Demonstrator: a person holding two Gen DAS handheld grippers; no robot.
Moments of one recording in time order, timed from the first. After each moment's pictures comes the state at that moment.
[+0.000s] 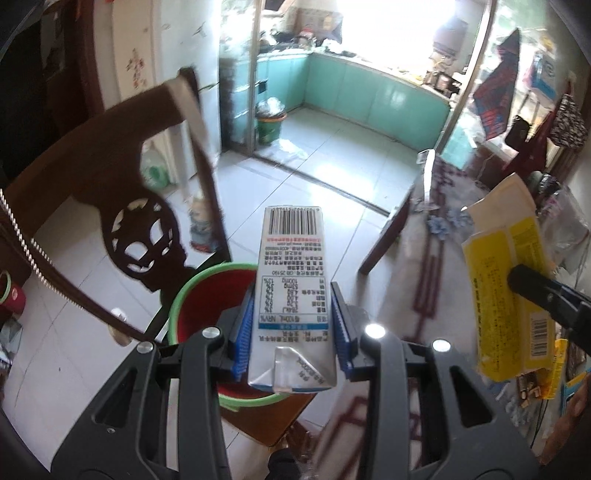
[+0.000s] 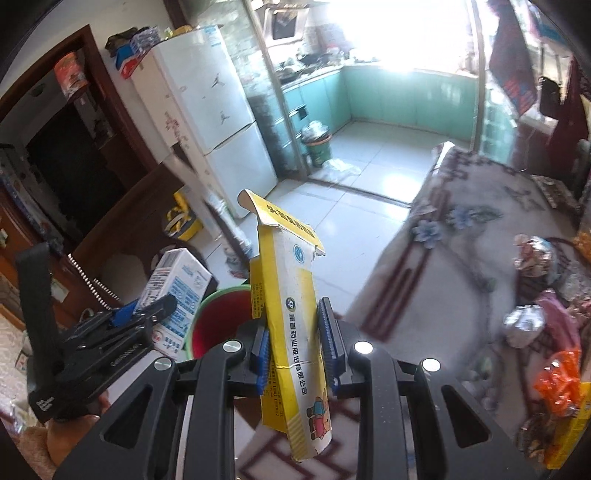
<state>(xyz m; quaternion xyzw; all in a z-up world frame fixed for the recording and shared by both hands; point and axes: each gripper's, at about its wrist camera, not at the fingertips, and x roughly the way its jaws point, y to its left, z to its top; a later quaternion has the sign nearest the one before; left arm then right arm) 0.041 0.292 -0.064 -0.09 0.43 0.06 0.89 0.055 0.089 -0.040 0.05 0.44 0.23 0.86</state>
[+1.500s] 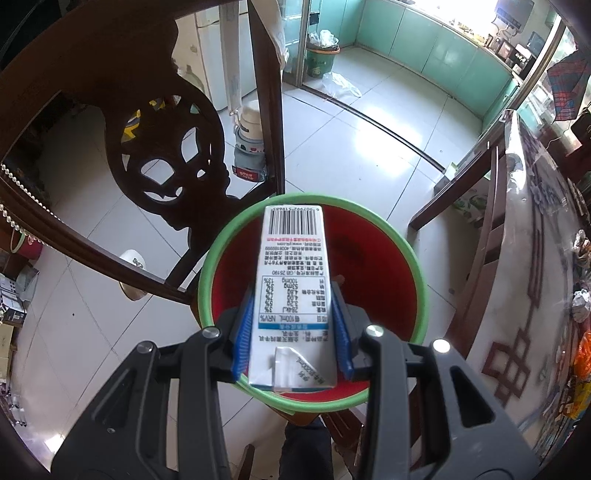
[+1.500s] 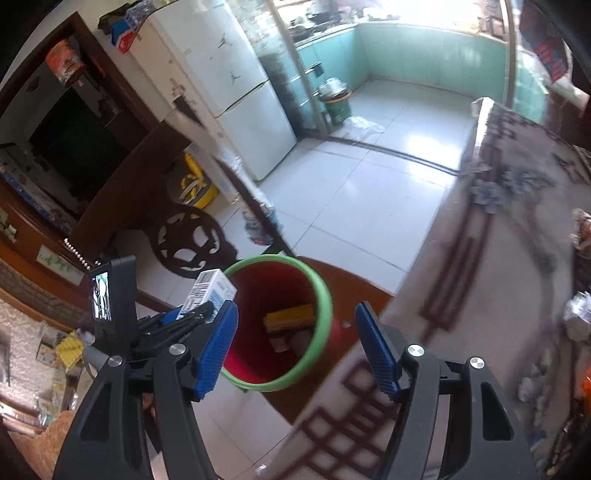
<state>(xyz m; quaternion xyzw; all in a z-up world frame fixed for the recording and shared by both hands) 0.078 0.364 -0.179 -0.12 0.54 0.13 0.82 0.078 0.116 -0.079 0.07 0.50 0.24 0.83</state>
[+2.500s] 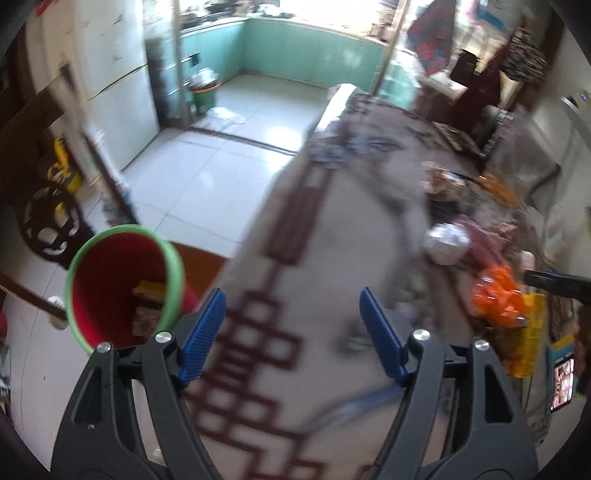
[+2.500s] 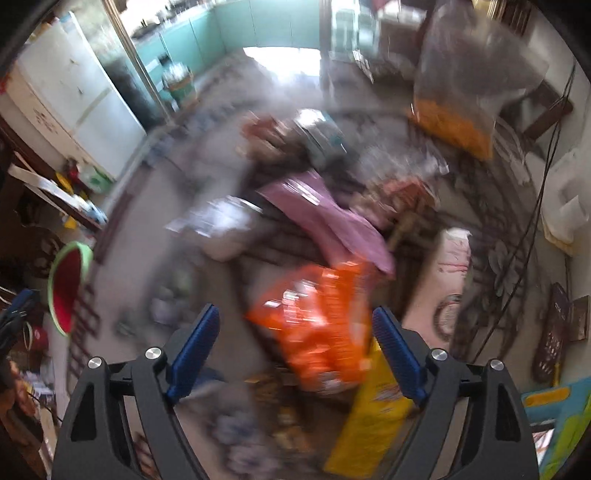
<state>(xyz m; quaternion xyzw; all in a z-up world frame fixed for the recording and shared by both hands) 0.052 0.087 -0.091 -0.05 0.48 -0.05 0.87 0.078 -0.258 -0.128 0.03 0.61 0.03 0.79</state>
